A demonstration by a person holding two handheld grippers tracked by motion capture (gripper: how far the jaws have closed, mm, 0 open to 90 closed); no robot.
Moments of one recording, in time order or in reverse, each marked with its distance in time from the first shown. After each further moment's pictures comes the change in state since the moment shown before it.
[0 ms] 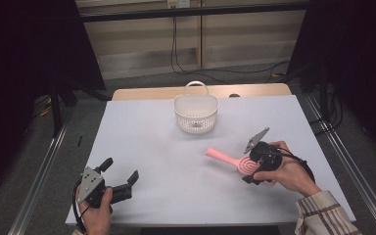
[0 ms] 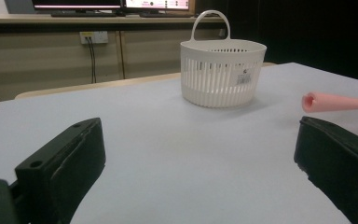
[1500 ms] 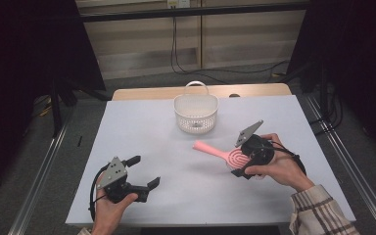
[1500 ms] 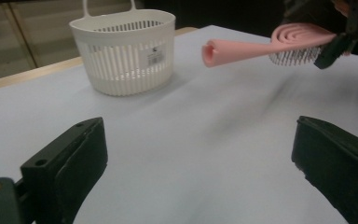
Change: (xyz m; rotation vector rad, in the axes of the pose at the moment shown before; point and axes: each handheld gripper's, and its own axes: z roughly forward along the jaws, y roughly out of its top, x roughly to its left) left arm -0.029 0.022 0.037 0.169 -0.337 0.127; right arm 0.012 0.034 -0.015 -0.103 0.015 -0.069
